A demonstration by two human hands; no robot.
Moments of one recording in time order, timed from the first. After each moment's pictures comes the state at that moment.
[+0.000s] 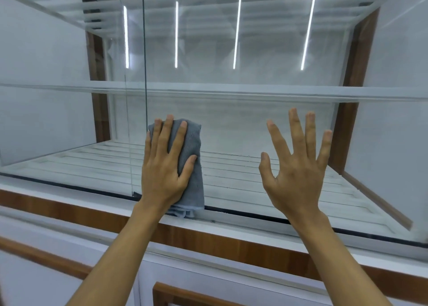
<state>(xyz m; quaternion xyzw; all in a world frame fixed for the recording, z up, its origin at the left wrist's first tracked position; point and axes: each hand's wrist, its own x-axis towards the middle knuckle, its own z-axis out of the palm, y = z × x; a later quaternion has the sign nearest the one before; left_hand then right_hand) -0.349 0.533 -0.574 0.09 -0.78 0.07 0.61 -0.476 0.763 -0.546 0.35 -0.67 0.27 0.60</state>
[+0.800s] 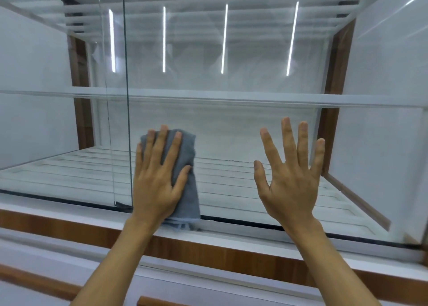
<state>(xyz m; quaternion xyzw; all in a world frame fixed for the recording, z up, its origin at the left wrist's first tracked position) -0.356 0.550 -0.579 0.09 -0.78 0.10 0.62 -0.487 0.777 -0.550 0.32 -0.69 0.21 0.62</state>
